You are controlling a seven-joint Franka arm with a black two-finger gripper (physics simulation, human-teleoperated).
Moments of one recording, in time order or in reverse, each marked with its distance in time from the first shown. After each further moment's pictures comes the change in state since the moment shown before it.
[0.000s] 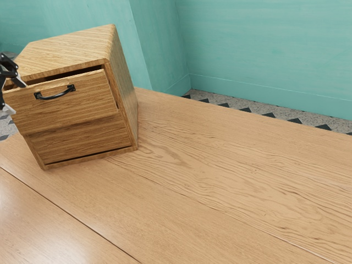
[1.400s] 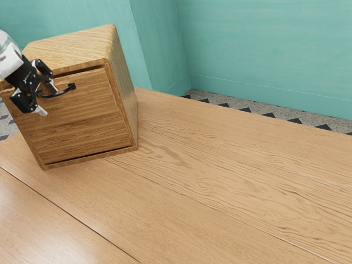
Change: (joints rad) arm -0.395 -0.119 0.176 0.136 0.132 -0.096 -0.042
